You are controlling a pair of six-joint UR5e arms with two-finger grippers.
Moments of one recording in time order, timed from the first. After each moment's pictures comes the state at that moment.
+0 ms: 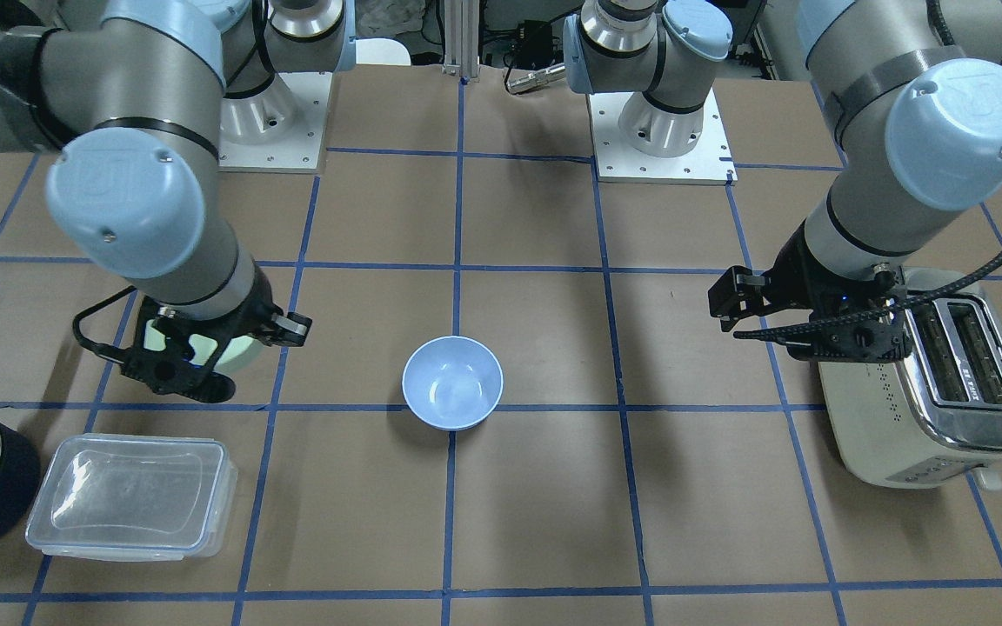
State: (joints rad) left arm -1.46 -1.79 -1.47 -1.56 1.67 0.16; right arm 1.68 -1.21 1.35 -1.50 -1.59 0.43
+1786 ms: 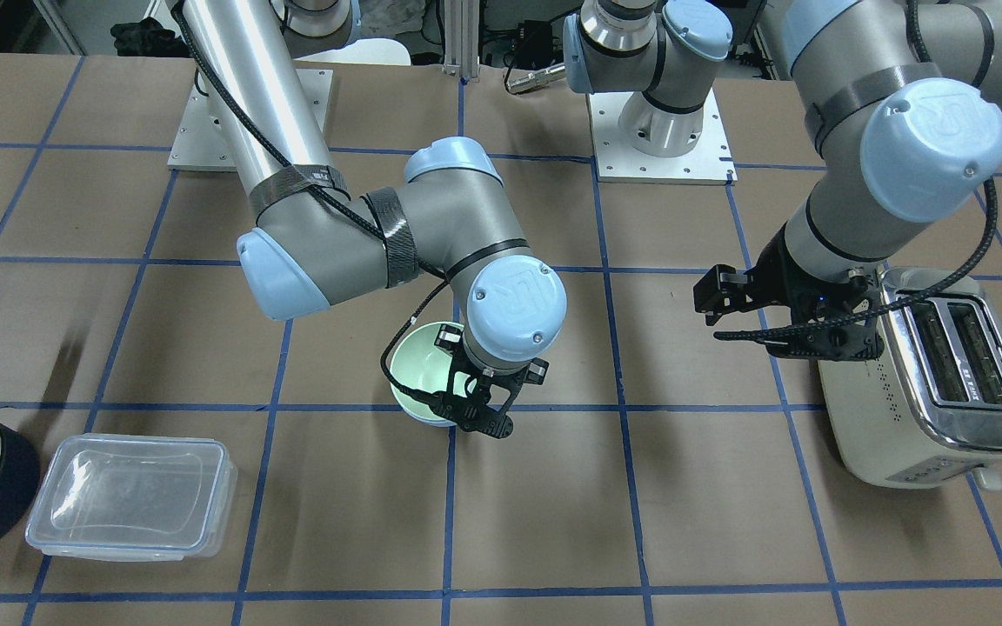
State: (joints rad) left arm -1.47 -1.78 -1.51 -1.56 1.66 0.15; right arm 2.00 -0.92 1.21 -1.59 -1.50 0.76
